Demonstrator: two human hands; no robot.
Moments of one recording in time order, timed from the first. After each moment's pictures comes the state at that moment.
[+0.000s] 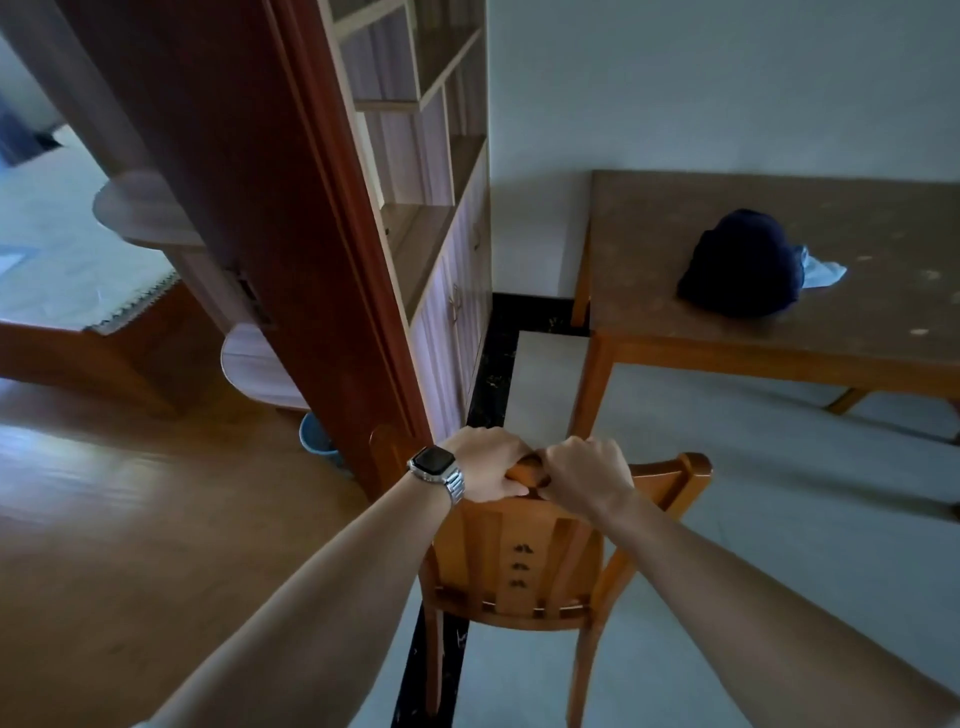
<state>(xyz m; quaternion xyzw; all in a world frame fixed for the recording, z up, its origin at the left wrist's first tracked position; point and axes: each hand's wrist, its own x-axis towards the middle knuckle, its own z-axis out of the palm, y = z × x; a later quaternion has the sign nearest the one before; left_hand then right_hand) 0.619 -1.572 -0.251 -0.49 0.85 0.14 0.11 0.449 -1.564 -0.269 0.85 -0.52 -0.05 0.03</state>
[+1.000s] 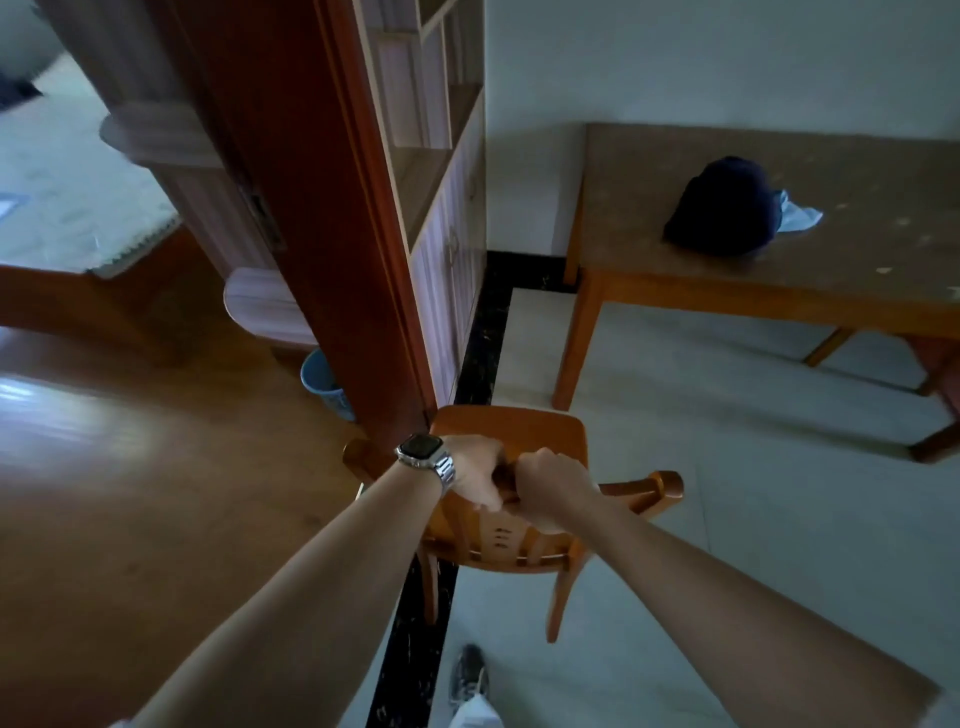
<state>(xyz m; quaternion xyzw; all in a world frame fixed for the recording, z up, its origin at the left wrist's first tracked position) 0.602 -1.421 -0.282 -0.53 0.75 0.33 0.21 0.454 -1.399 -0.317 0.84 -0.51 -0.07 -0.16</state>
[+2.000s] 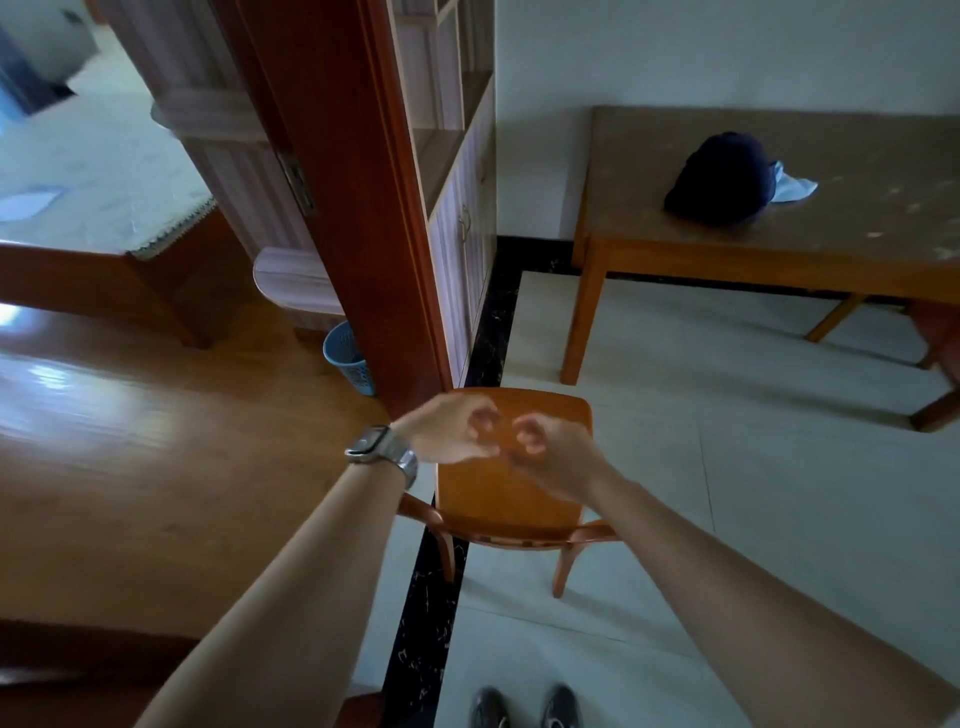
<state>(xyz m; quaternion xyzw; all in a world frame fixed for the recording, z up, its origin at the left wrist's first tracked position) 0.641 -1.308 -0.255 -0.57 0.74 0.36 -0.01 0.439 -1.302 -0.294 0.75 -0.54 0.11 -0.36</state>
